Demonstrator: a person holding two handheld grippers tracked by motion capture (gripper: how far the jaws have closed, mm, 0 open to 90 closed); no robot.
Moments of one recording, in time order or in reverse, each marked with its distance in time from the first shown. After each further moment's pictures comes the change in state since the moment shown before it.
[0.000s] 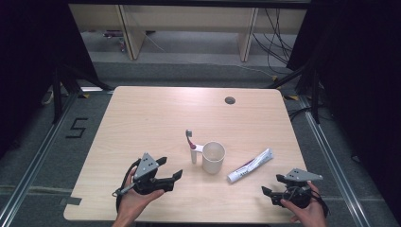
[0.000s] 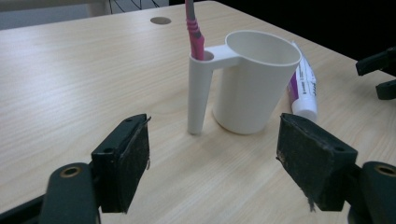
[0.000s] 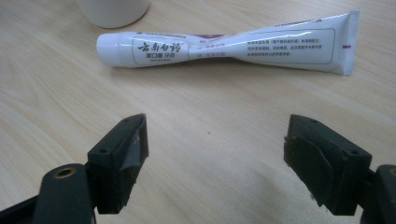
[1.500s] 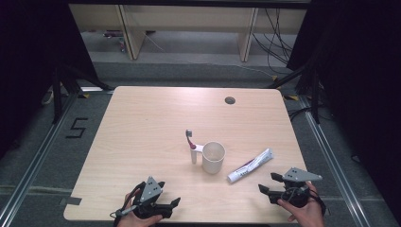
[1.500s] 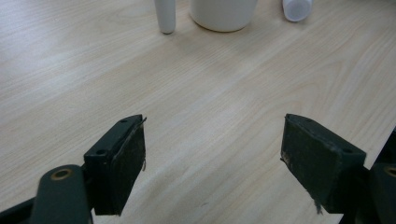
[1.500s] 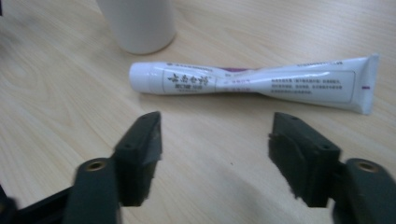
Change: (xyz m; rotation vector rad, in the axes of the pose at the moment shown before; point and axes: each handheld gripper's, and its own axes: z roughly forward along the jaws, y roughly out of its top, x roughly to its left) left arm -0.021 -0.053 -0.009 0.209 -0.016 0.075; right arm 0.011 0.011 -0.003 -0.055 0.045 -0.044
